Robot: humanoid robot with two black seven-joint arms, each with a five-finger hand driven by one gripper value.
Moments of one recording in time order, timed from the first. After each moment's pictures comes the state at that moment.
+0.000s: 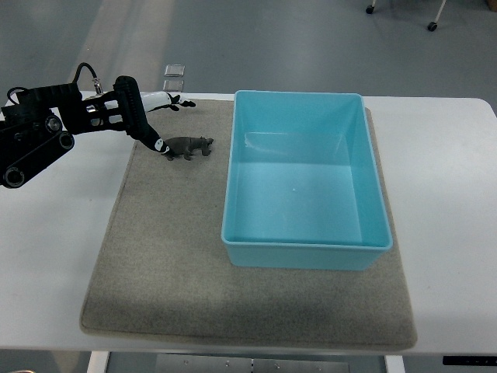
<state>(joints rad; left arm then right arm) -1.00 0.49 -0.42 -0.84 1.42 -0.25 -0.18 0.03 0.00 -0.01 0.10 -0.05 0.19 0.07</state>
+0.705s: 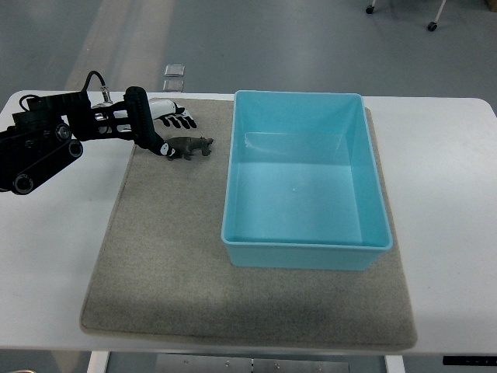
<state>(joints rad) -0.99 0.47 -0.41 -0.84 1.45 -0.24 -0.16 0.03 0.00 -0.01 0.10 -0.05 0.19 0.07</state>
